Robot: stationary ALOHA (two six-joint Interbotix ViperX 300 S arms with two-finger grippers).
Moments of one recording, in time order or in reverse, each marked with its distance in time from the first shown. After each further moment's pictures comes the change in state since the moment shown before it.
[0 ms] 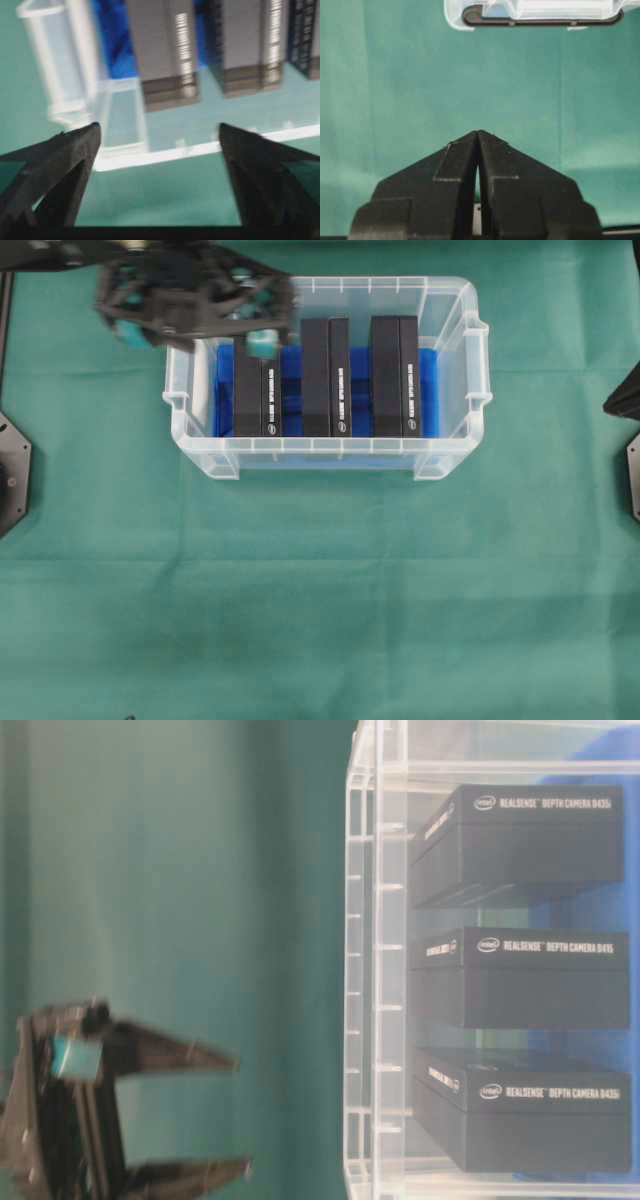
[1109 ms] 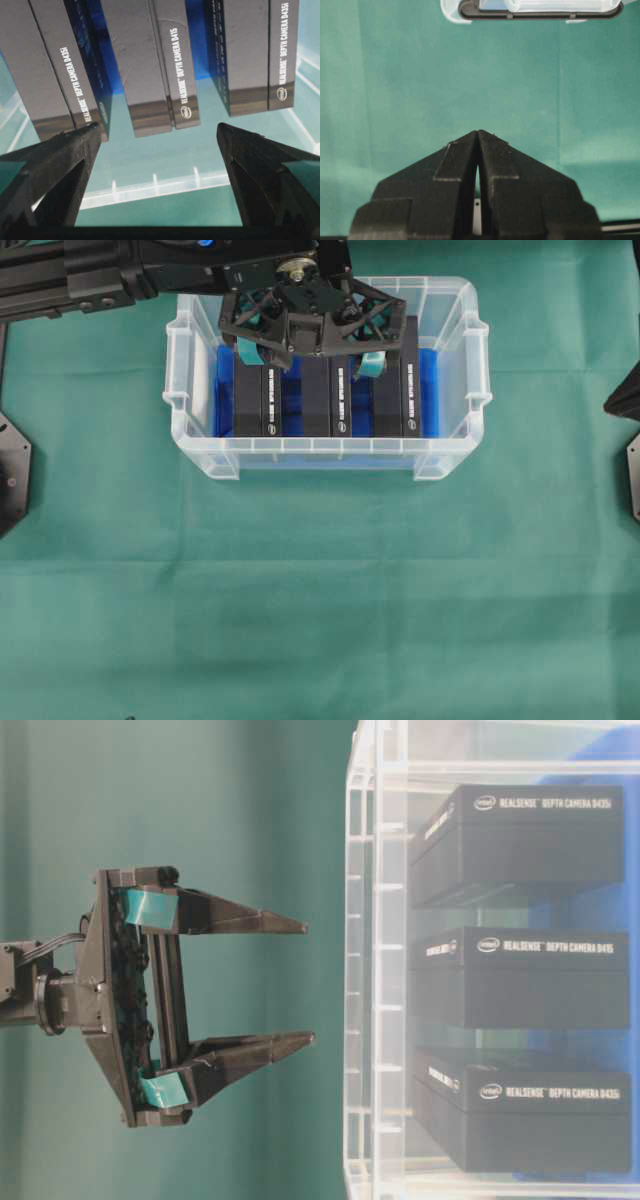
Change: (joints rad) left arm -0.025 0.262 -0.241 -0.003 -0.002 -0.014; right arm -0.002 0.003 0.009 -0.005 0.000 0.002
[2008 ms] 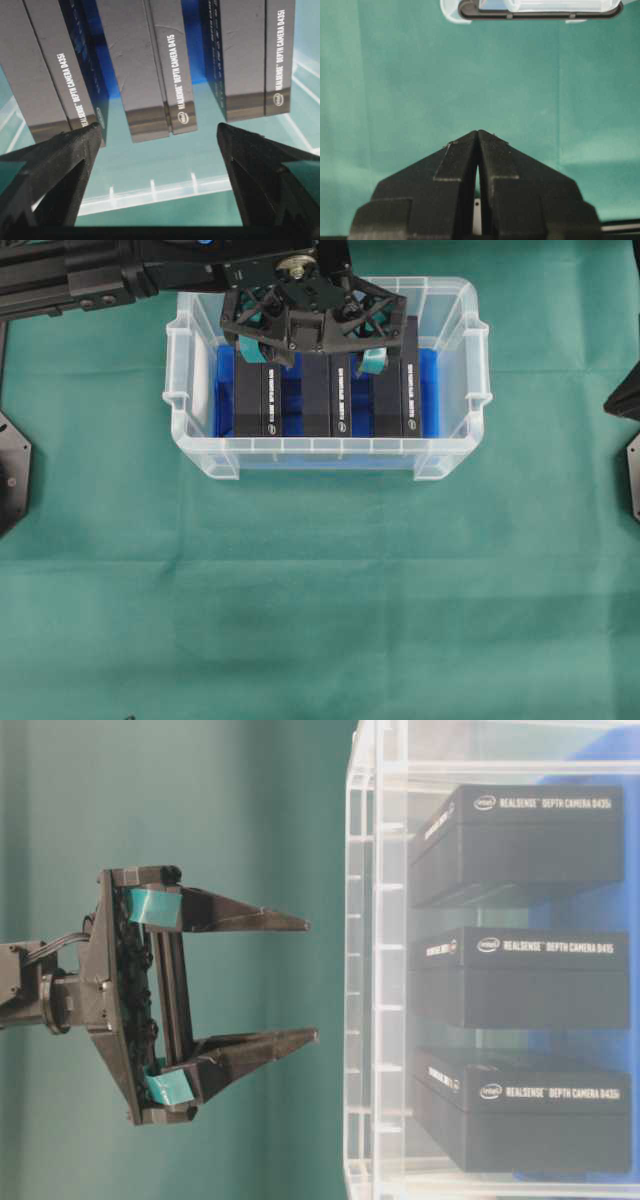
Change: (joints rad) left arm 0.006 0.000 0.011 -0.002 -0.018 0.000; right arm 0.002 0.000 0.000 0.000 0.000 0.000
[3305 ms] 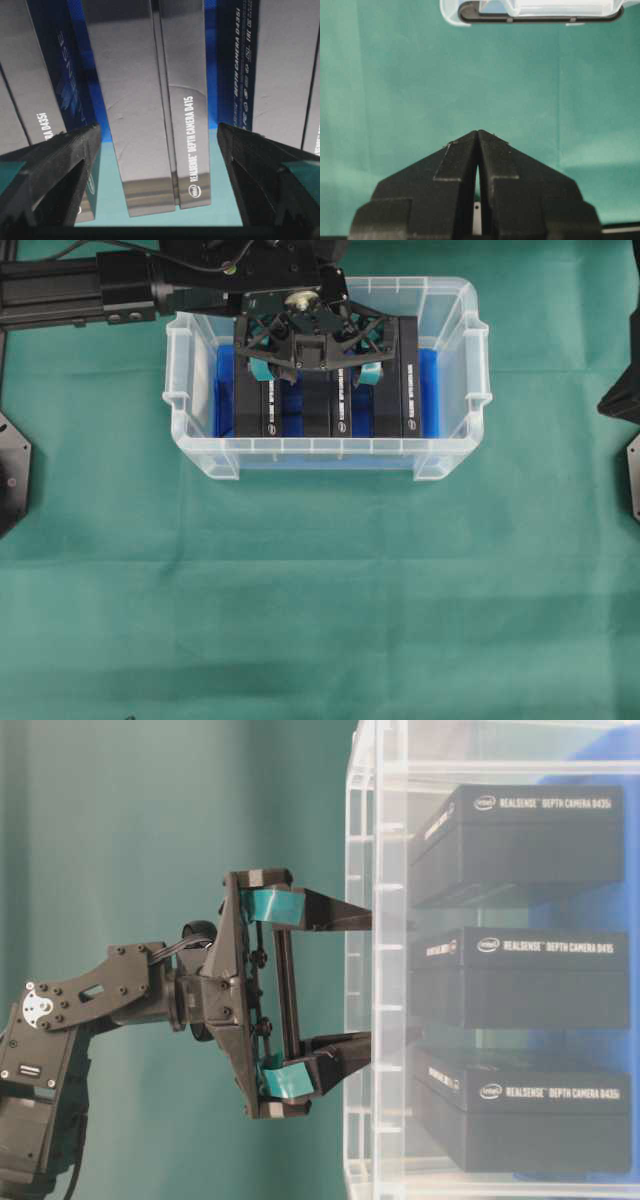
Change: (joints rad) left arm 0.028 0.029 0.184 0.000 -0.215 -0.038; right arm 0.000 0.017 0.000 -0.002 -0.018 0.000
